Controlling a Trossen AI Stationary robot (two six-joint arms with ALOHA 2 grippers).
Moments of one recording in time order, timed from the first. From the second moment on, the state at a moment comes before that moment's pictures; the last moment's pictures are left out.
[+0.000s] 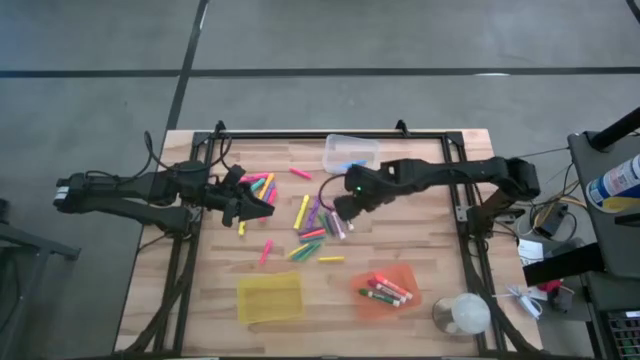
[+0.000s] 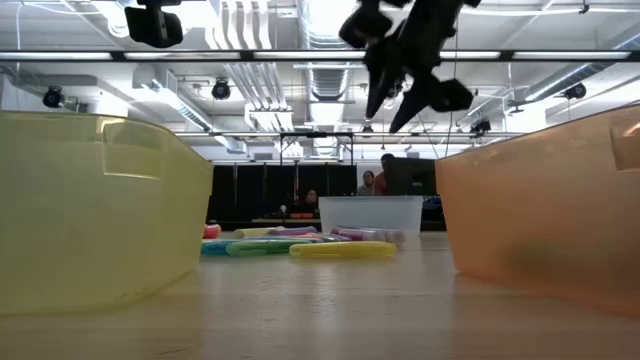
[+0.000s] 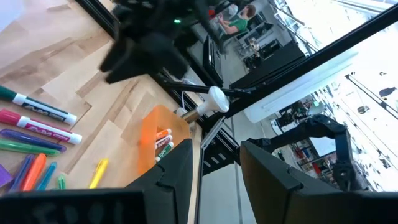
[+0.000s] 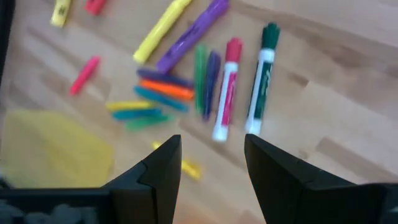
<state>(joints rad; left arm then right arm) -0.01 0.75 0.76 -0.15 0.16 -0.89 -0.08 1.64 1.34 -0.79 -0.03 1.08</state>
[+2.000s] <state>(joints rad) -0.01 0.75 0.76 -0.15 0.16 -0.89 0.17 1.58 1.34 -1.01 -0.09 0.57</state>
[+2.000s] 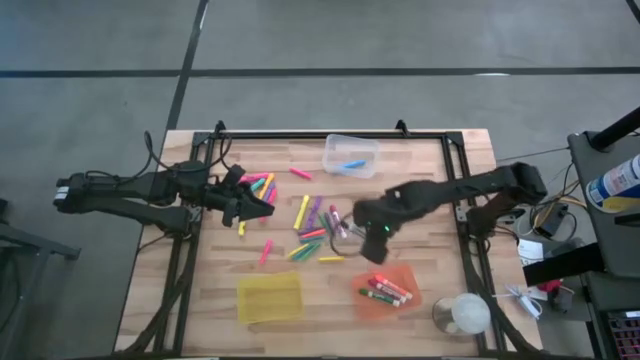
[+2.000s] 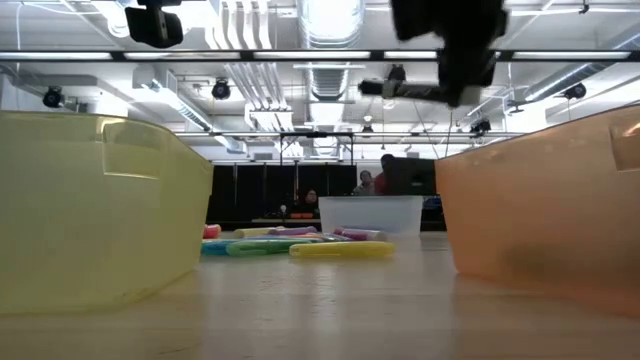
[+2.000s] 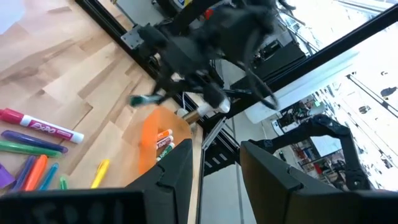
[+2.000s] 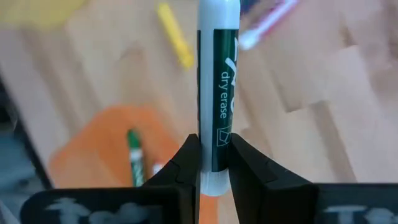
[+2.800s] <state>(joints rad) -0.01 0.75 0.76 -0.15 0.13 -0.89 0.52 1.65 1.27 -1.04 -0.11 0.63</state>
